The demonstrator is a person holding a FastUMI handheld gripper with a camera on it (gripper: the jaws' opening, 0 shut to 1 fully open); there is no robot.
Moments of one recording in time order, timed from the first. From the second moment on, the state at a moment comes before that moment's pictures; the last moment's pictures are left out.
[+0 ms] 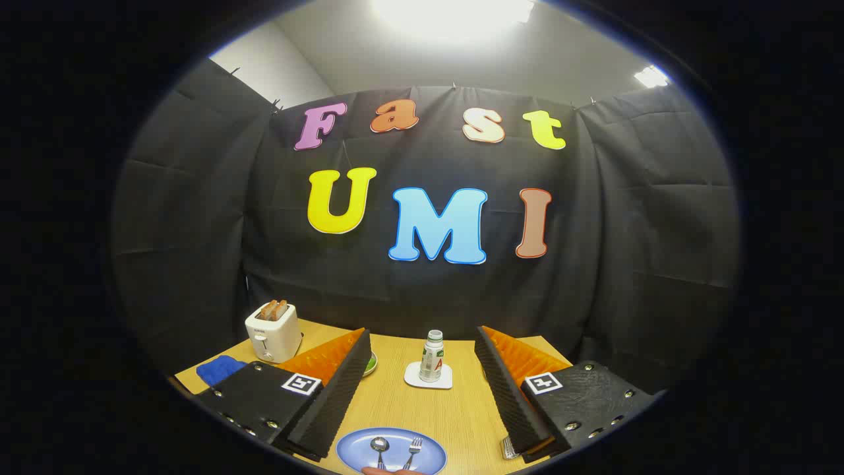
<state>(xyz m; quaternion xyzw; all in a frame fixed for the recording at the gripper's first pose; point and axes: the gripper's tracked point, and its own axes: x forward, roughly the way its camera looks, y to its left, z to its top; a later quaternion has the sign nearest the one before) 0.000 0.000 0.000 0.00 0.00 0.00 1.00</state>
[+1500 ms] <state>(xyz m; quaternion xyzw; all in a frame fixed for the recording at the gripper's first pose) 0.007 0.003 -0.057 0.00 0.10 0.02 0.99</state>
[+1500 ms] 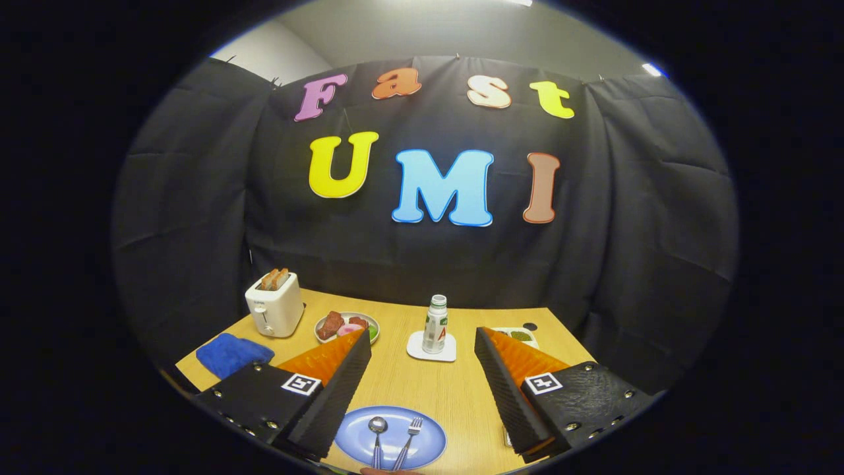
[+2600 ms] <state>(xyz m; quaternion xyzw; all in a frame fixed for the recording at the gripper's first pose) -0.018 0.015 -0.236 -0.02 0.41 0.04 0.91</state>
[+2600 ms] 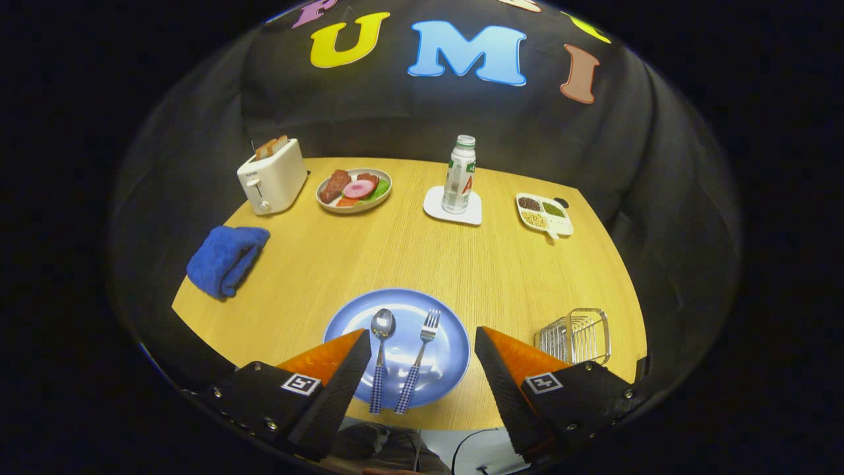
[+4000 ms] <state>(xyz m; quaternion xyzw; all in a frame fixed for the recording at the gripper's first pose) -0.040 0.022 -0.357 -0.02 0.60 0.04 0.80</state>
